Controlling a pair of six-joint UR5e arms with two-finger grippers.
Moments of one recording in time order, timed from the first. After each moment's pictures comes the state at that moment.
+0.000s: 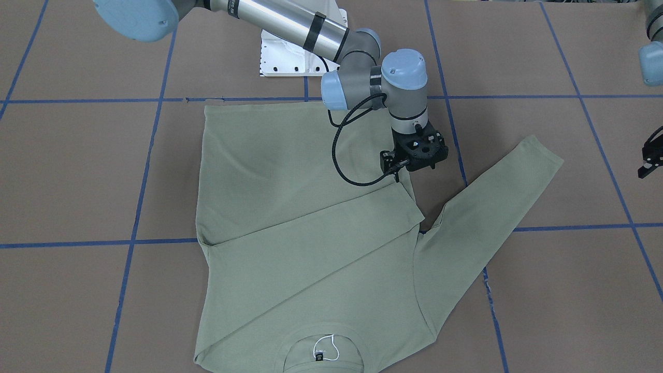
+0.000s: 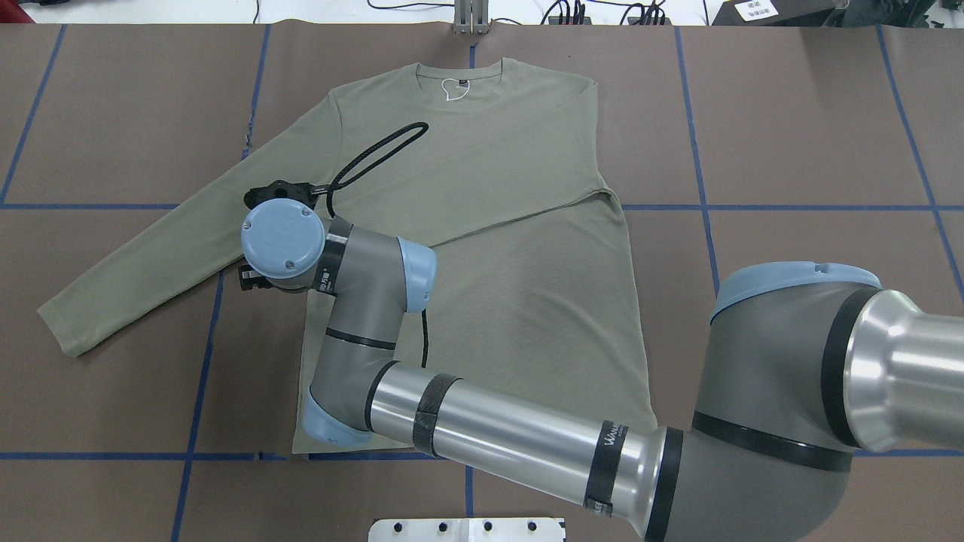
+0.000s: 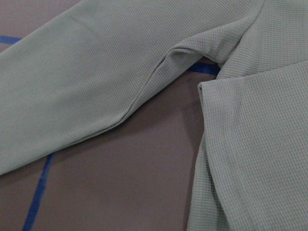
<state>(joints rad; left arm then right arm) -1.39 -1.72 -1.65 -1.76 -2.30 0.02 0.37 -0.23 0.71 -0.98 1.68 1.13</state>
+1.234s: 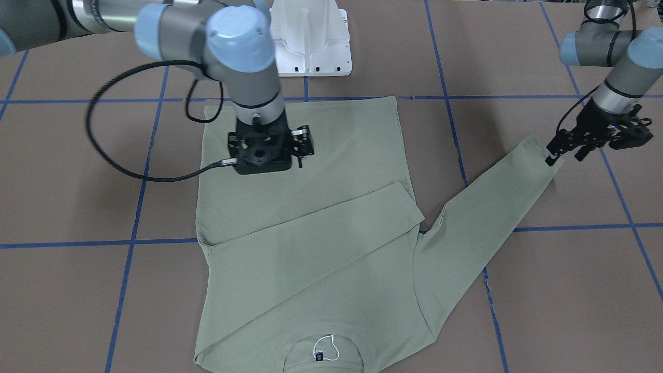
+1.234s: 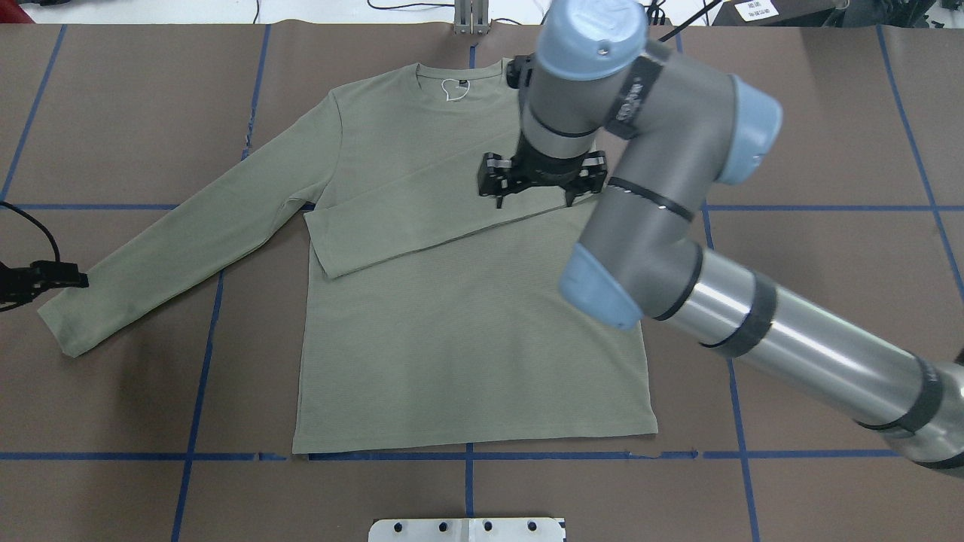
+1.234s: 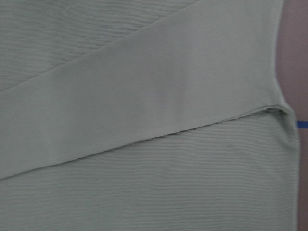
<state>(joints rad) -0.86 -1.38 -1.65 -2.50 -1.95 -1.26 0.73 -0.81 1.70 -1.74 2.03 0.99</state>
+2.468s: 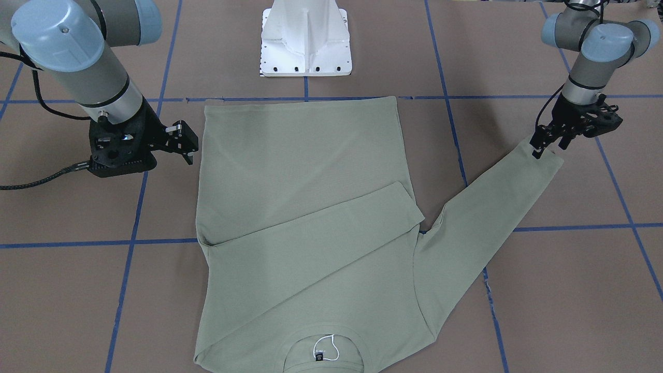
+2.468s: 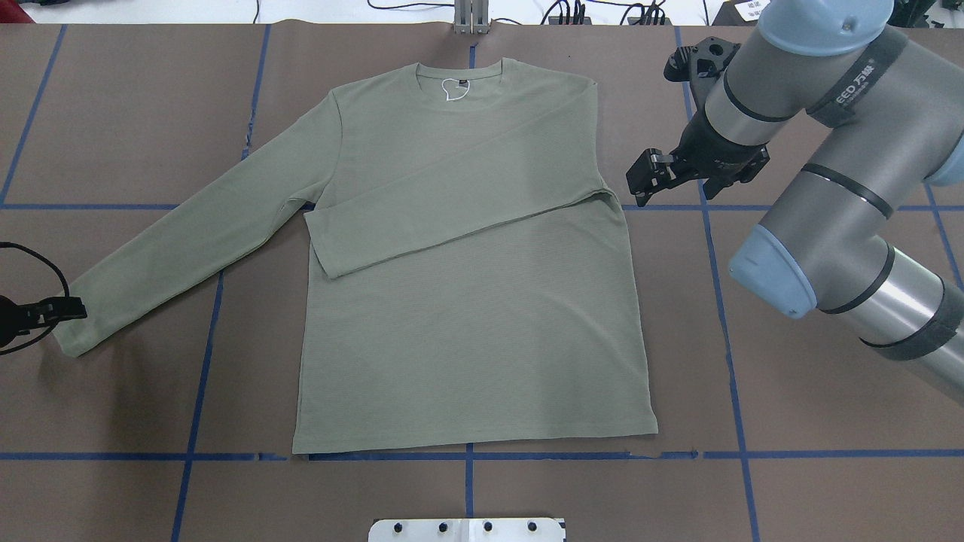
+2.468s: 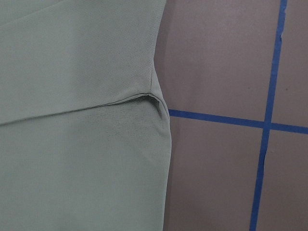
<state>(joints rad) -0.72 -1.30 -1.70 -2.45 -1.75 -1.35 0.87 -1.08 1.88 -1.75 2.14 0.78</state>
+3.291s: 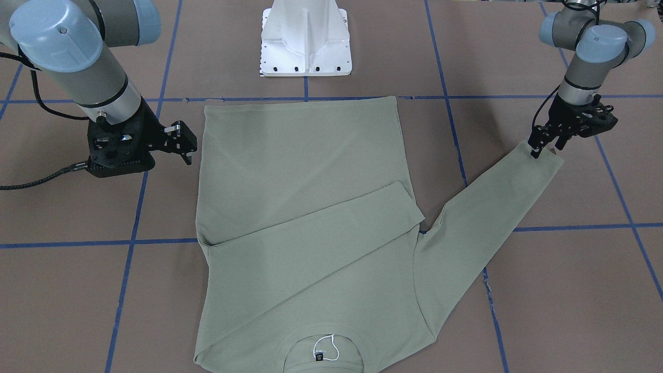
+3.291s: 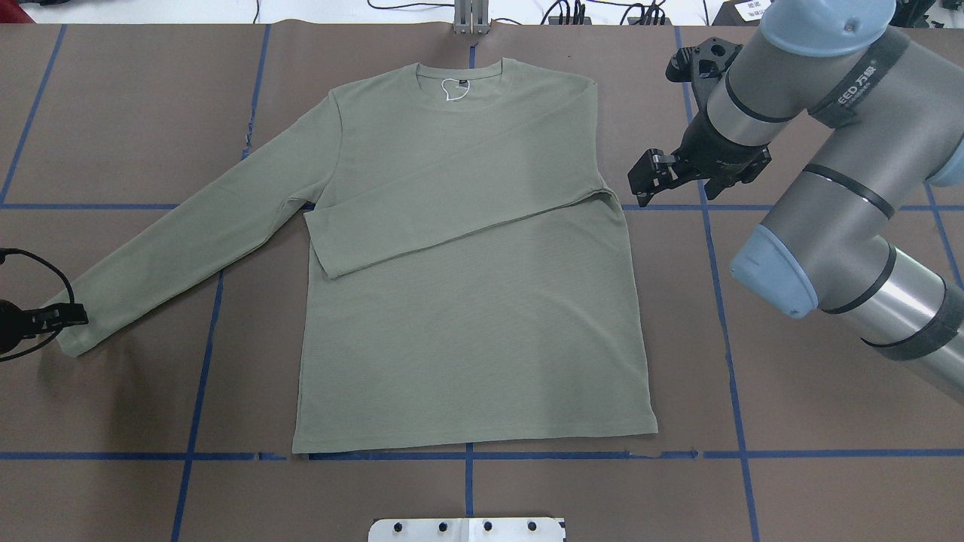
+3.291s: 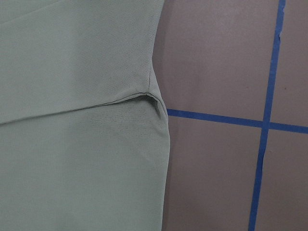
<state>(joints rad) -0.70 -1.30 -1.70 -2.44 -1.74 -1.35 0.87 -1.08 1.88 -1.75 2.14 0.78</state>
